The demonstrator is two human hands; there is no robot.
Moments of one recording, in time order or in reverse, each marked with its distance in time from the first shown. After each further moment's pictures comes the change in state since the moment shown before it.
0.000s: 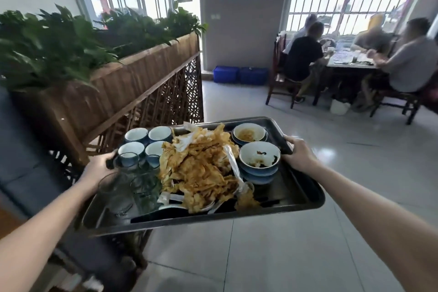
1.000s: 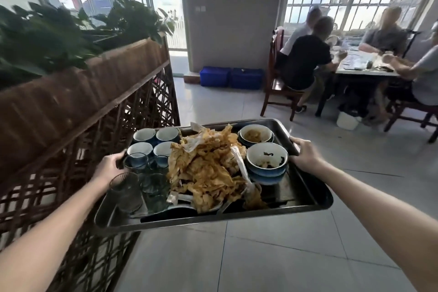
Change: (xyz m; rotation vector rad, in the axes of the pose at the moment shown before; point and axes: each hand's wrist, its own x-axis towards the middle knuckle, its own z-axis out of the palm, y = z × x) left_hand 0.544 0.150 0.240 0.064 0.003 -0.001; right_hand 0.547 0.269 -0.014 -0.078 0.011 0.119
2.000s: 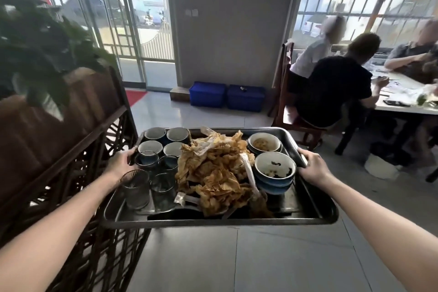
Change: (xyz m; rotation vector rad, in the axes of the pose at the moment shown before) left_hand 0.708 0.101 0.183 -0.034 -0.092 0.019; right_hand 0.677 0.095 0.111 -0.061 0.062 0.025
